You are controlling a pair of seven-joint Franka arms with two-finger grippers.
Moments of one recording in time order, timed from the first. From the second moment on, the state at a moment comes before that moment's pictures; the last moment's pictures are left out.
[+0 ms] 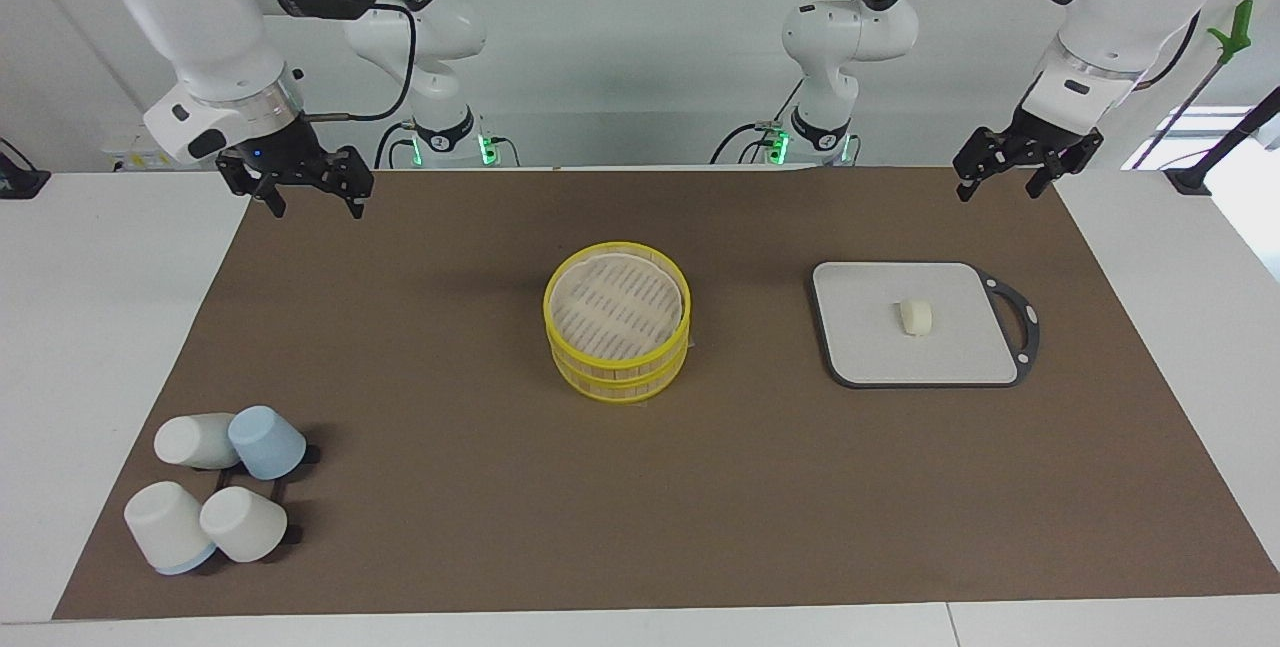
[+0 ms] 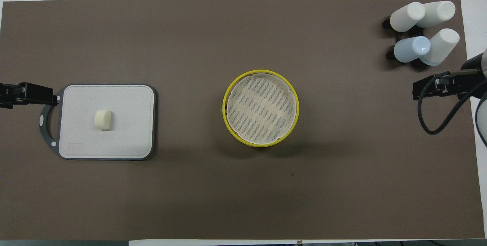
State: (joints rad) left arm -0.05 -0.09 0.02 -1.71 0.00 1.62 0.00; right arm 0.03 -0.01 -0.01 -1.65 -0.05 1.57 0.04
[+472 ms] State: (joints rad) left arm -0.05 -0.09 0.03 -1.71 0.00 1.62 0.00; right arm 0.03 -0.01 0.00 -1.65 -0.05 1.56 0.04
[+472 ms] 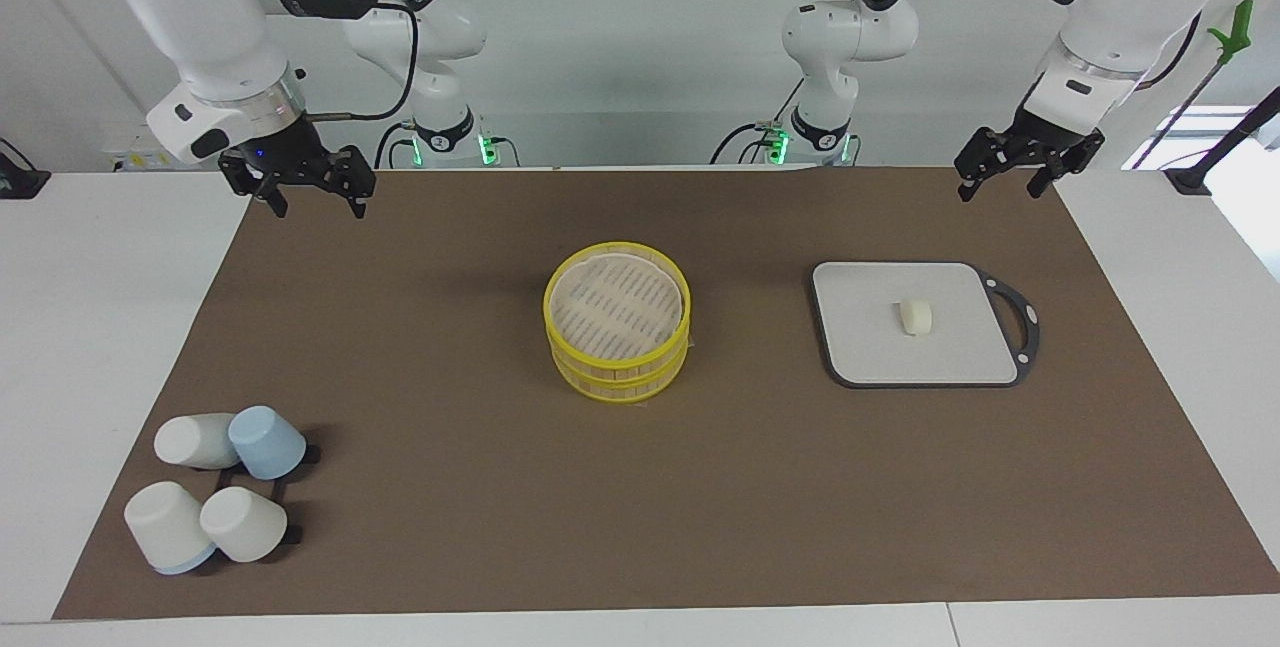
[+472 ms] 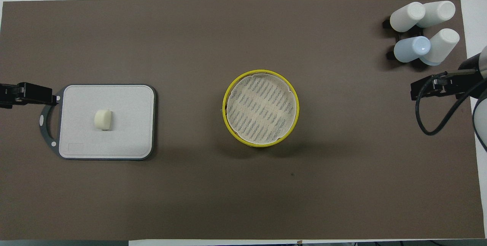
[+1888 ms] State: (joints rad) left arm 0.04 -0.12 0.04 -2.30 0.00 2.19 0.17; right arm 0.62 0.59 0.11 -1.24 -0.08 1.81 0.73
